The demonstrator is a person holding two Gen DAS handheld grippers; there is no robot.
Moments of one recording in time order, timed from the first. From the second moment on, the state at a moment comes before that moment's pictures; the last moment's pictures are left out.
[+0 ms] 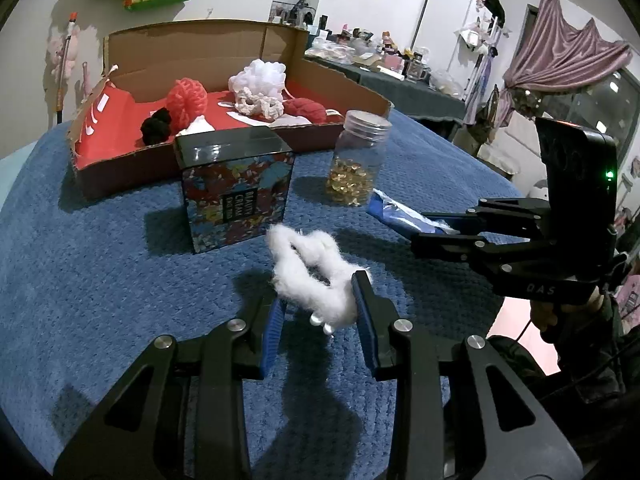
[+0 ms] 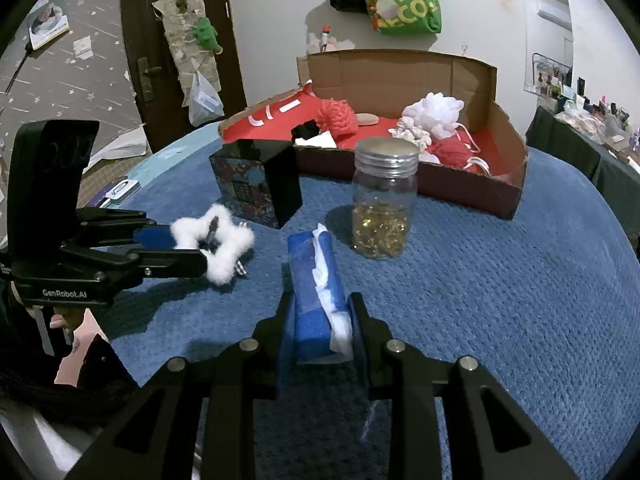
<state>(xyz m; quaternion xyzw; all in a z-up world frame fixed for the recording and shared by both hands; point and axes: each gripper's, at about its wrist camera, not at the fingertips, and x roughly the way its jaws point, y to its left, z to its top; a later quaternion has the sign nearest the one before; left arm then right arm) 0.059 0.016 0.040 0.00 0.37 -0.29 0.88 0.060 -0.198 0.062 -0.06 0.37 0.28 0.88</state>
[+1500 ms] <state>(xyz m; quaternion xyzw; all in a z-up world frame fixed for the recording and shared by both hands) 0.106 0.104 0.061 -0.03 0.37 -0.21 0.90 0.118 -0.250 0.072 -0.06 0.39 0.18 0.90</state>
